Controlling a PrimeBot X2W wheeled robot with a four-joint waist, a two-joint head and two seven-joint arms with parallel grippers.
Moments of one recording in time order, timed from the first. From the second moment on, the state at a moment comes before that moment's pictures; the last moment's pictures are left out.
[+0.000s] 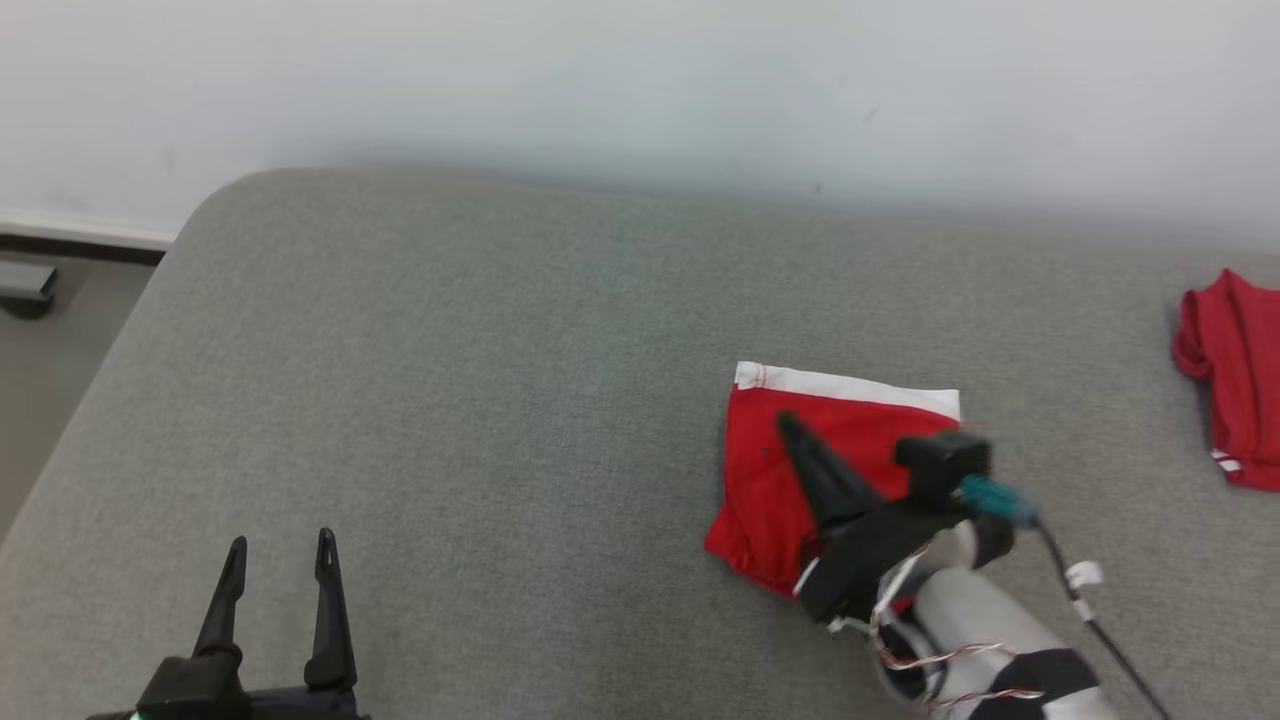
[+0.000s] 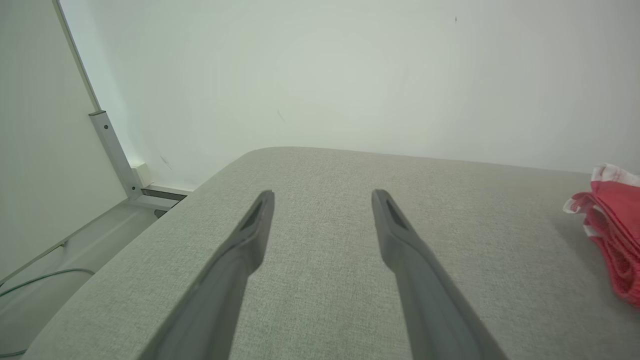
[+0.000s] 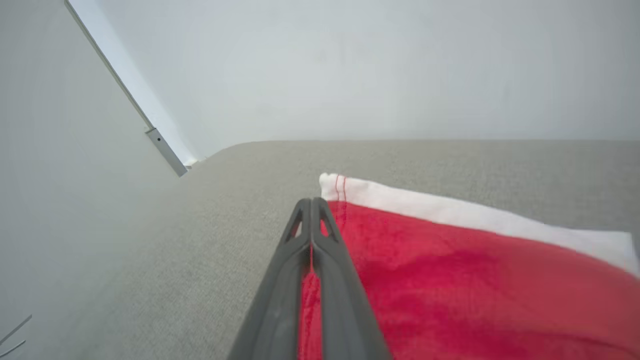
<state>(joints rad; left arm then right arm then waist) -0.05 0.06 0.07 0.18 -0.11 -0.07 -0.26 -0.54 -0.18 0.56 0.72 0.63 0.13 -0.26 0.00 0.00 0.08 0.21</state>
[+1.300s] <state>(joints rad) 0.09 0.16 0.06 0.10 -0.04 -0.05 -0.22 0.05 -0.14 -0.05 0.19 0.18 0.13 -0.24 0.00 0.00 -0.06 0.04</state>
